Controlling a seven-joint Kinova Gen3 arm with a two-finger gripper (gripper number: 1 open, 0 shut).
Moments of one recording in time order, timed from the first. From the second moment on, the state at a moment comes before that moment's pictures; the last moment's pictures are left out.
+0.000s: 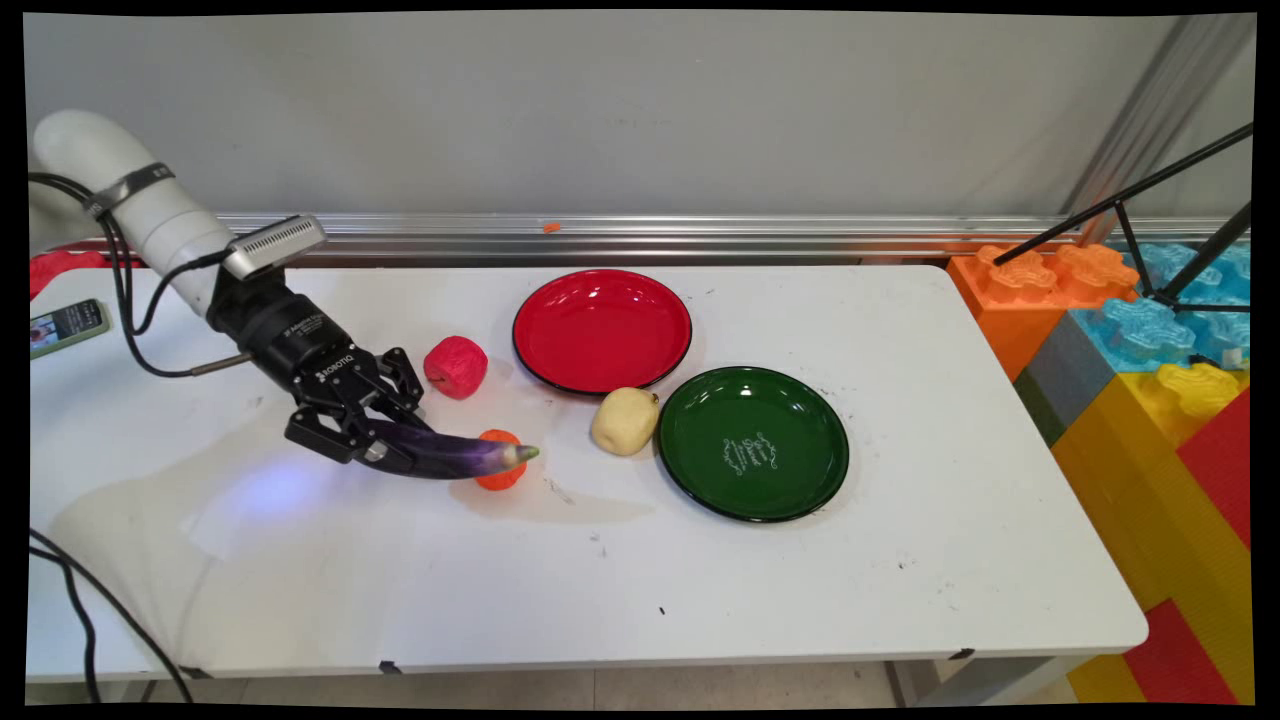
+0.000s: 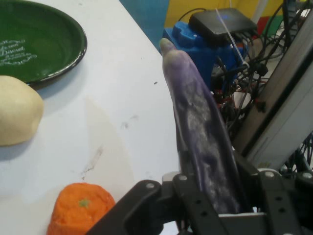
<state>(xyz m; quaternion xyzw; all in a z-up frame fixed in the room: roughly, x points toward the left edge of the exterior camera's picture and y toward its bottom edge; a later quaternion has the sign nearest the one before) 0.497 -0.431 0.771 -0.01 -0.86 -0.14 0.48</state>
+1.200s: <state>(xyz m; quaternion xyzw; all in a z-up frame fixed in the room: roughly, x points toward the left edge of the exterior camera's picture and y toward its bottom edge) 0.481 -0.427 0.724 0.00 -0.87 -0.15 0.47</state>
